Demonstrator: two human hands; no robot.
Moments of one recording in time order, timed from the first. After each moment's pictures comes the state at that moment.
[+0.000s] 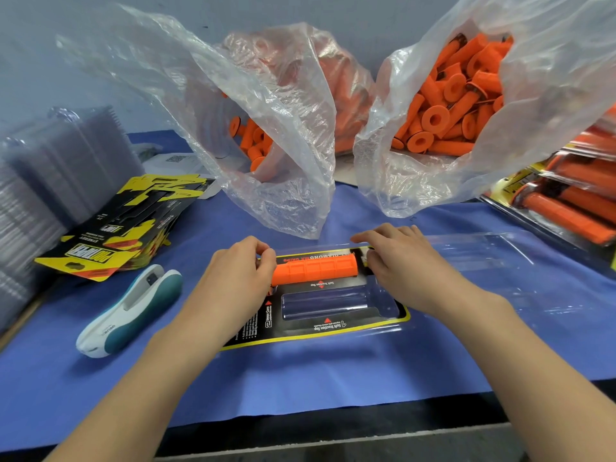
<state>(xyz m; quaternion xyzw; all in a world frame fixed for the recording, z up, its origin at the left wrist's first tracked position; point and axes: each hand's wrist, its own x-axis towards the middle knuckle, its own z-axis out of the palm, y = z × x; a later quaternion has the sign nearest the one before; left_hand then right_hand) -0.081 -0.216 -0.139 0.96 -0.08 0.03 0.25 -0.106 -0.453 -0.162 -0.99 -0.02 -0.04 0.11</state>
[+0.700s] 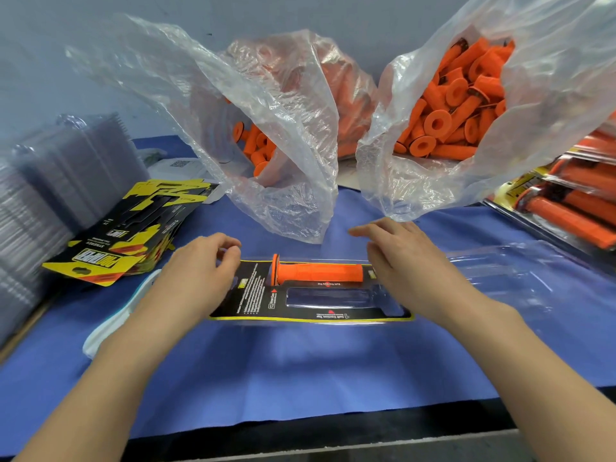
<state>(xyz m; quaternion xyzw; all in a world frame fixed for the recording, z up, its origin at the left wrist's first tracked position) -0.068 -0.177 -0.125 0.97 -0.06 0.07 0.23 -0.116 -0.444 -0.150 -0.98 -0.06 -0.14 0.15</state>
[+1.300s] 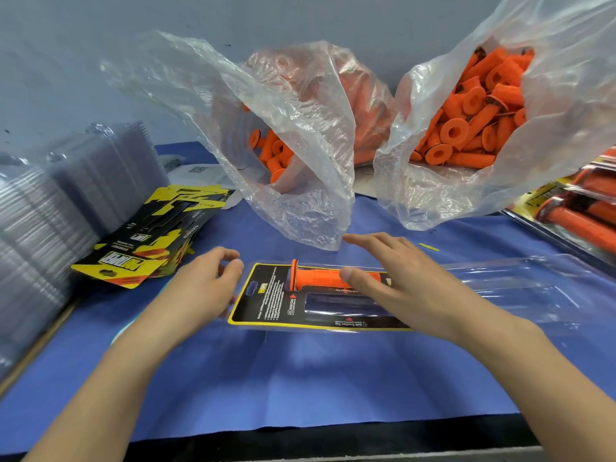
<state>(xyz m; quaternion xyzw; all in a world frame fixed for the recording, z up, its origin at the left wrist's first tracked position) -0.065 -0.153 -0.131 0.94 -0.01 -0.01 0.33 -0.126 -0.423 -0.136 -0.96 -0.12 -0.06 0.25</state>
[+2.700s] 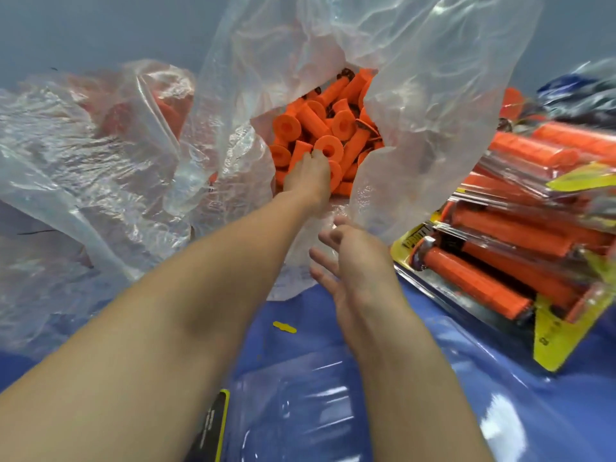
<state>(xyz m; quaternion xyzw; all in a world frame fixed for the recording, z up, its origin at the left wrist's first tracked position) 0.165 -0.596 -0.123 0.94 -0.26 0.15 0.14 -0.036 -0.567 -0.117 -0.49 0.26 -0.14 0.82</state>
